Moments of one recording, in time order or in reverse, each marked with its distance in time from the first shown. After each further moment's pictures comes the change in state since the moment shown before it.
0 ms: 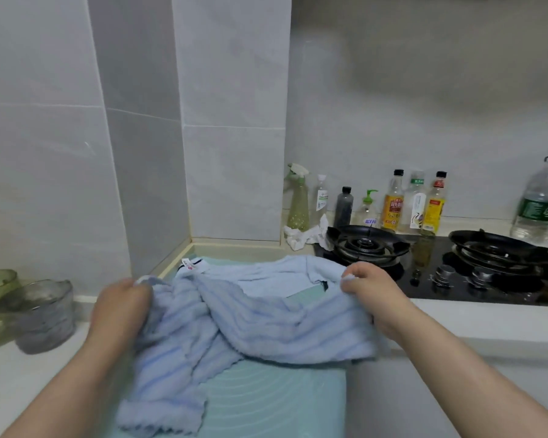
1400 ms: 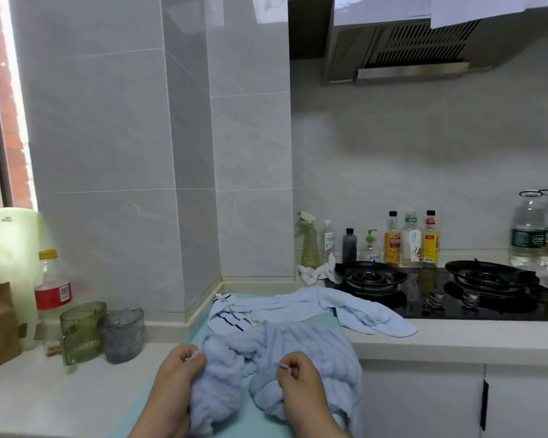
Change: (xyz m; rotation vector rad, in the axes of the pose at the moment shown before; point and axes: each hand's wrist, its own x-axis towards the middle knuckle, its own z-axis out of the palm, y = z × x) left_hand -0.135 -0.020 -0.030 -0.851 -0.226 -0.083; right_hand -0.159 0.009 0.127 0.322 -0.035 -0.092
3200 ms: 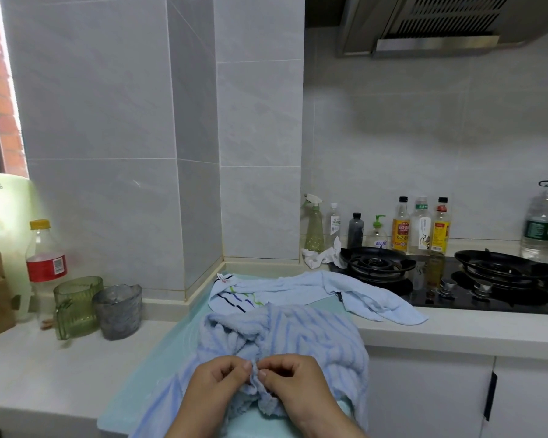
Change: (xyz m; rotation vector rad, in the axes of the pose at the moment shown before) left_hand -0.013 -0.040 0.016 0.320 -0.302 0.160; right_hand -0.012 -0.008 0.002 0.101 -0.282 0.003
